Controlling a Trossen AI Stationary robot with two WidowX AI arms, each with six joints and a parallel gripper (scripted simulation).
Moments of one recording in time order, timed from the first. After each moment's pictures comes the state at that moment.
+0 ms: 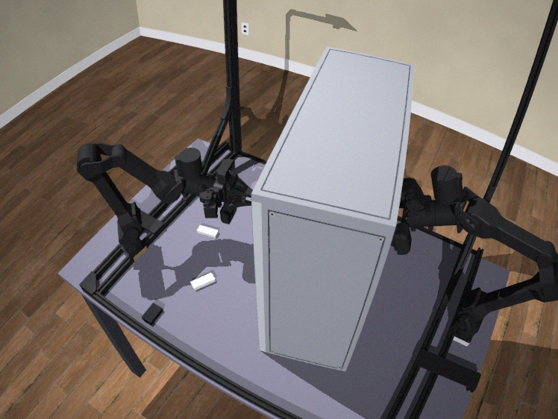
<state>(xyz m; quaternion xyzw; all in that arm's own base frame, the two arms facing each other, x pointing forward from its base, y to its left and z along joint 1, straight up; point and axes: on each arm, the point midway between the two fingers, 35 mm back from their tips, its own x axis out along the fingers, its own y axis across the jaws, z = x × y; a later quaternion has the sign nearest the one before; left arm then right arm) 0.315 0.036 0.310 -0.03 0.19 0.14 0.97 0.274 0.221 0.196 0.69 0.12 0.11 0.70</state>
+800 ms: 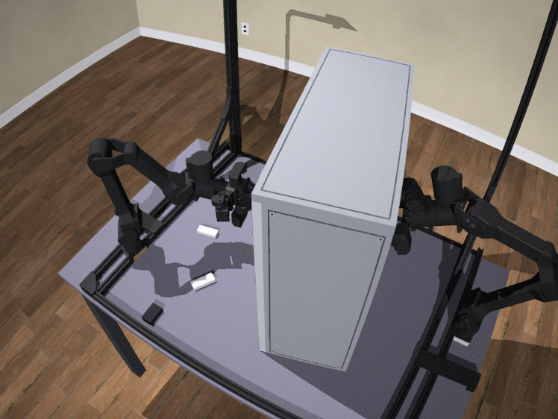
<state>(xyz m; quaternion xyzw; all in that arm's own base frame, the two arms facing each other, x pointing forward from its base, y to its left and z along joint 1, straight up) 0.315 0.036 0.310 -0.03 0.19 0.14 0.97 0.305 0.231 0.195 0.70 0.12 0.11 0.70</state>
